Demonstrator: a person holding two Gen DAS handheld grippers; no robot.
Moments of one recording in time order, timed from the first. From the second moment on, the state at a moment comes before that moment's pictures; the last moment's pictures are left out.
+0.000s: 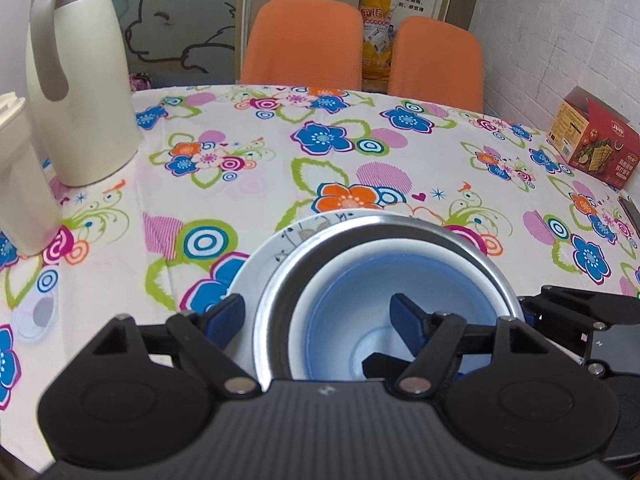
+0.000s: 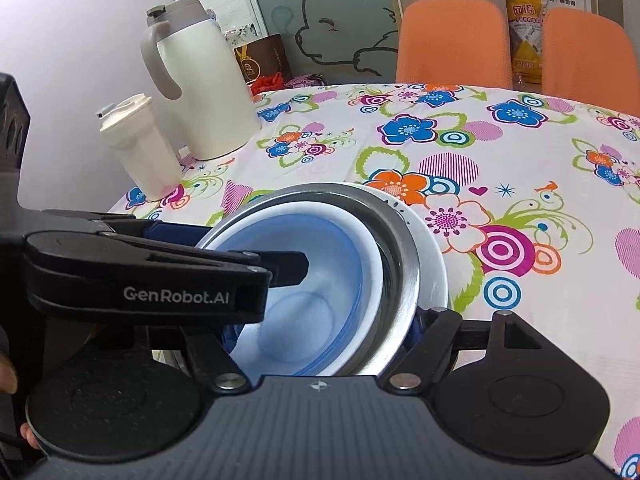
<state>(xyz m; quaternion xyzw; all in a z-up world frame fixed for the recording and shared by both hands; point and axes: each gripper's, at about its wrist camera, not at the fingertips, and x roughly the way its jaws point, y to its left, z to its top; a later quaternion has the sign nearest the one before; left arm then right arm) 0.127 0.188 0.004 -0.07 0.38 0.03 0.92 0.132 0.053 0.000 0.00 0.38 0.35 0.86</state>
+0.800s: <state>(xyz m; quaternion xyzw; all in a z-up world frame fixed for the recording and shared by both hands) 0.069 0.140 0.032 -0.08 0.32 0.03 0.94 0.084 -0.034 0.026 0.01 0.27 0.22 0.94</state>
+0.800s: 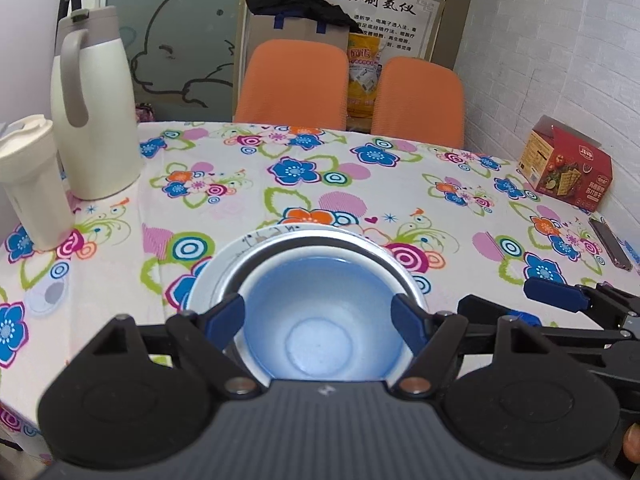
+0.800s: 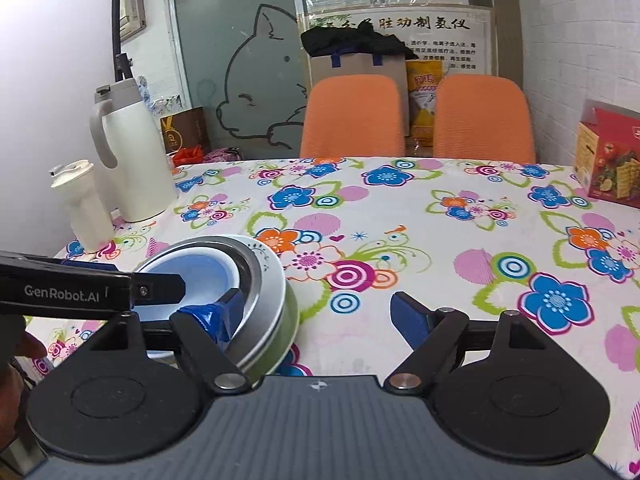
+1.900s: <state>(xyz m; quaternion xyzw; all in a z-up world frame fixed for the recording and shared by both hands) -0.058 0.049 -0.005 -0.03 0.30 0.02 0.95 -0.026 -0.100 -0.007 0.06 0.23 0.17 0.96</state>
